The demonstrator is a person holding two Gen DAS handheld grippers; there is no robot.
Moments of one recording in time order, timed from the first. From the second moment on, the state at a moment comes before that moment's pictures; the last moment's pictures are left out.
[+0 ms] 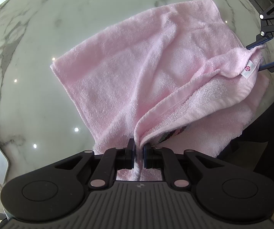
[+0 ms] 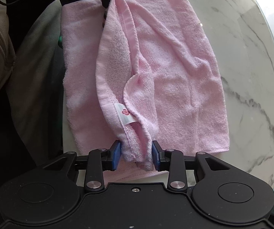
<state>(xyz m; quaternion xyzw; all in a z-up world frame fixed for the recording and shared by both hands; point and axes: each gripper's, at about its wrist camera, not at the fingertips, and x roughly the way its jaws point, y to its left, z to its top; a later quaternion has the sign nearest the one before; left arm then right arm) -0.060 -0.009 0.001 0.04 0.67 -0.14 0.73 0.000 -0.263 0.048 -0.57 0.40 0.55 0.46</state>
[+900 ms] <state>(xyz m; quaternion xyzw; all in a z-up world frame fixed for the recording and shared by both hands) -0.054 0.009 0.072 0.07 0.61 -0.15 0.77 0.011 -0.284 0.128 -0.57 0.38 0.53 0.51</state>
